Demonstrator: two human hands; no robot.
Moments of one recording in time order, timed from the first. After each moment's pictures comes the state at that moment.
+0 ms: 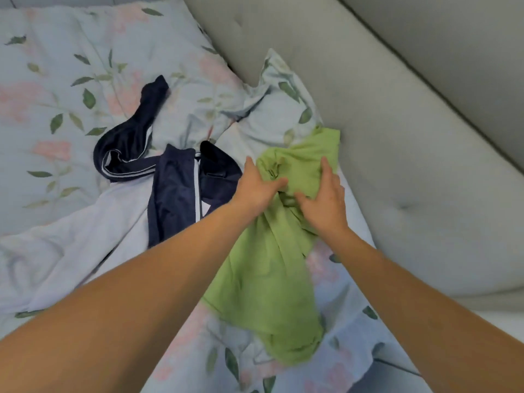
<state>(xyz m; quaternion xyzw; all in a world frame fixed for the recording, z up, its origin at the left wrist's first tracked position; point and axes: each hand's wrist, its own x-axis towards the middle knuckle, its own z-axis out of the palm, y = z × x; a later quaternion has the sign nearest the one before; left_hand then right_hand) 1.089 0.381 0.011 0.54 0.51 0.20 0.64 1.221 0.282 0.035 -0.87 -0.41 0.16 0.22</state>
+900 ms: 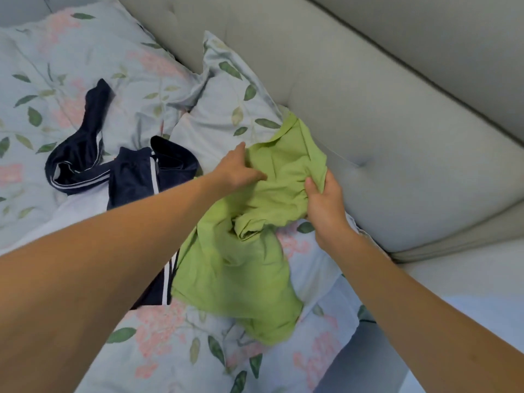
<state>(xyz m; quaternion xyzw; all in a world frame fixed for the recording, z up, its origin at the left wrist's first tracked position) 1.148 0.367 0.024 0.75 0.43 0.02 0.50 1.252 0.192 0.035 -0.76 -0.18 0.27 0.56</state>
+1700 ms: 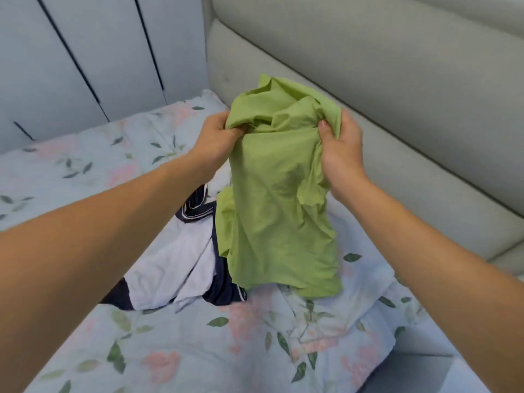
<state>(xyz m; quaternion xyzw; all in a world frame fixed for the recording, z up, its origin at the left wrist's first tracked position) 0.935 0.412 0.302 0.66 0.40 0.34 0.53 1.110 0.285 0.312 -0.68 -0.38 0.15 0.61</state>
